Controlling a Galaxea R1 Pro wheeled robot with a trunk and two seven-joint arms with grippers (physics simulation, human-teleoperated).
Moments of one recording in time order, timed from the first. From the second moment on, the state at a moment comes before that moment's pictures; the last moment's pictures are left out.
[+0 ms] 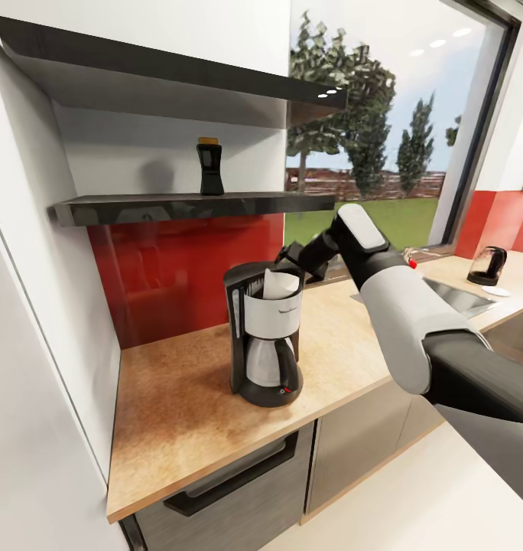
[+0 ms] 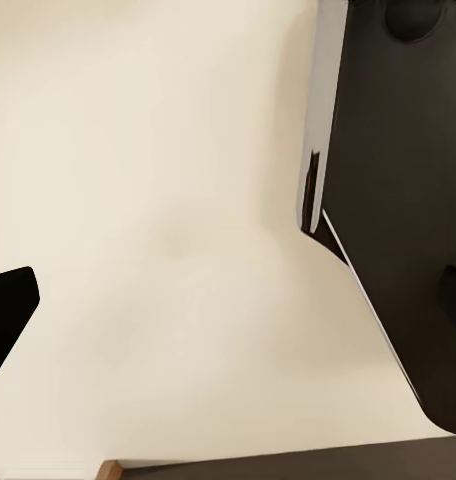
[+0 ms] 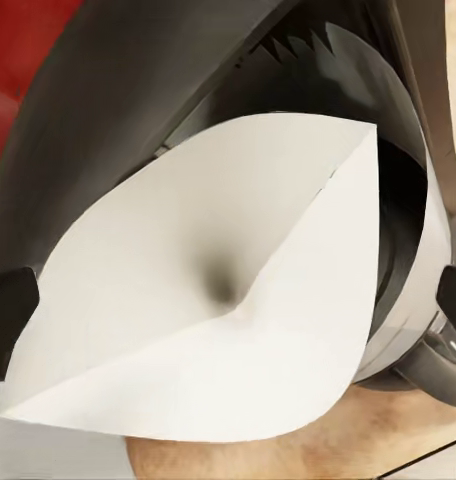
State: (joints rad) left arm -0.04 0.12 0.01 0.01 0.00 0.10 0.06; right arm -1.51 0.15 0.03 -0.54 -1.23 1.00 -0.85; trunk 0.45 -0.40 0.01
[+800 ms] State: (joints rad) left arm -0.04 0.12 0.01 0.01 0.00 0.10 0.06; right arm -1.51 0.14 0.03 -0.55 -1.24 1.00 -0.85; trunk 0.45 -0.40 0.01
